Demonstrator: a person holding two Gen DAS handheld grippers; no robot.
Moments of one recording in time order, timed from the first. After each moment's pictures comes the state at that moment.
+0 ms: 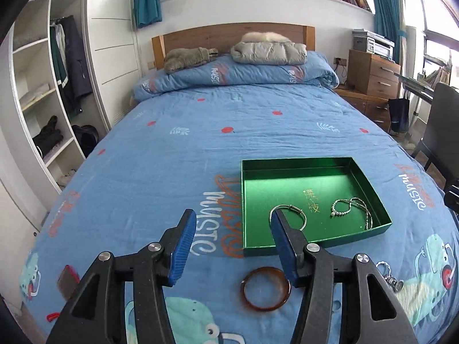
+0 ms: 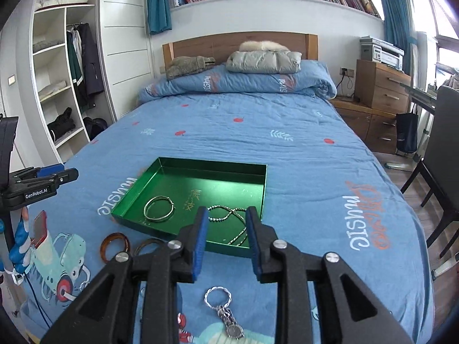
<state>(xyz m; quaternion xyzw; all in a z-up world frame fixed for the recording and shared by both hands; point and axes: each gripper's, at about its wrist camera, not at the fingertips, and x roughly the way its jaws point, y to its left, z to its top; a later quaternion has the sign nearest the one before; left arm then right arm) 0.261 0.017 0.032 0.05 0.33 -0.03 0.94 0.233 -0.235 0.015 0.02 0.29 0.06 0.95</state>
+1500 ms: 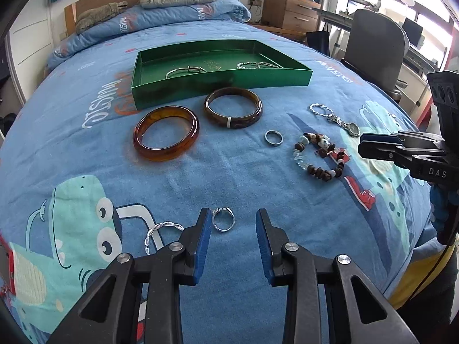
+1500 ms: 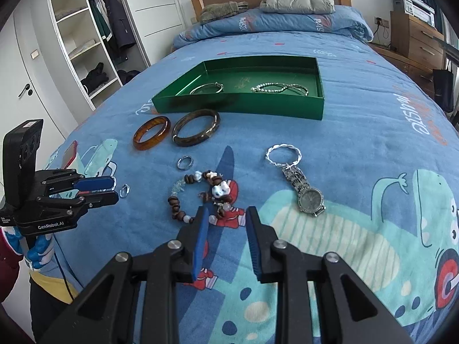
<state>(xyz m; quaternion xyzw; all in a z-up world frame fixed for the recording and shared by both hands) 0.167 -0.007 -0.132 0.09 0.44 -0.25 0.86 0.177 -0.200 -0.131 0.04 0.41 0.17 0.89</state>
